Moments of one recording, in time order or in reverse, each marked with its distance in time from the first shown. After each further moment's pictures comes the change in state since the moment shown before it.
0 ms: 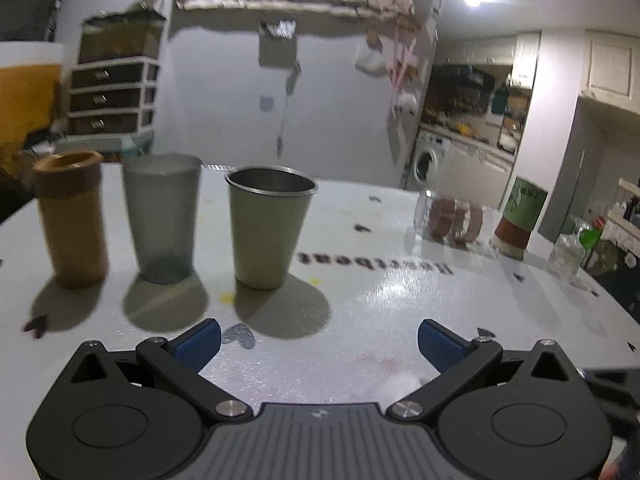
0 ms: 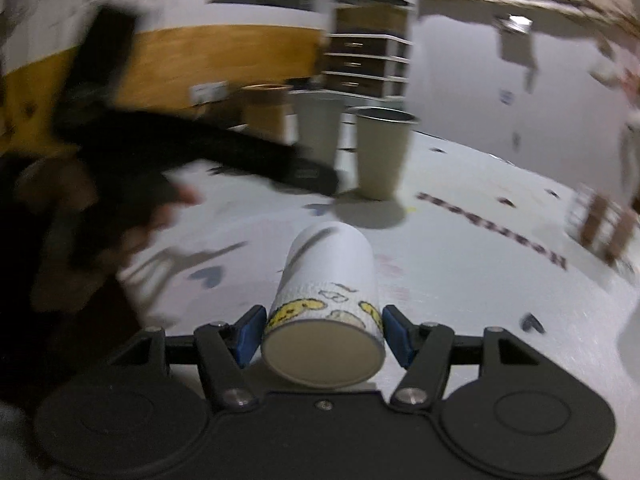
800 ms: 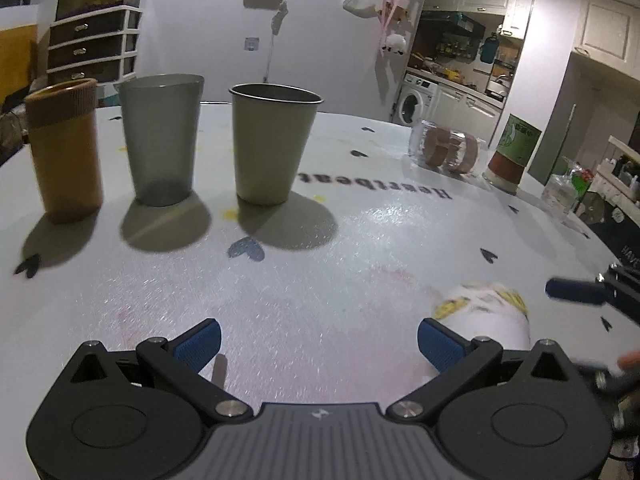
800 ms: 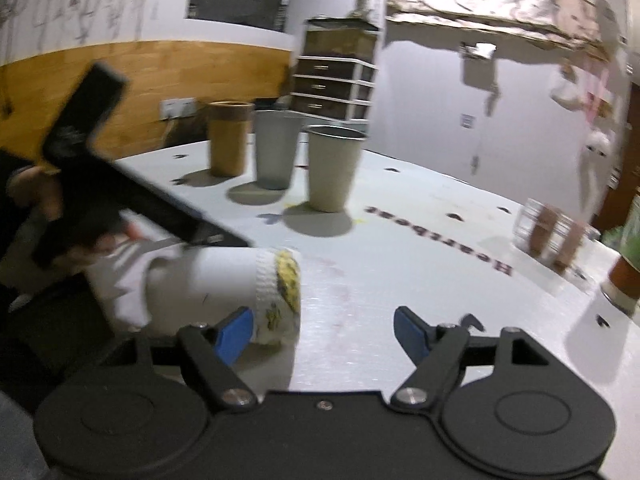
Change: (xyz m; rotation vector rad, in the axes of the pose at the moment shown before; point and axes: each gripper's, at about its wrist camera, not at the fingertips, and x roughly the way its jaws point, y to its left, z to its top) left arm -0.006 0.021 -0.033 0.027 0.173 -0.040; right arm -0.022 -0.022 -0.017 0.052 -0.063 -0.200
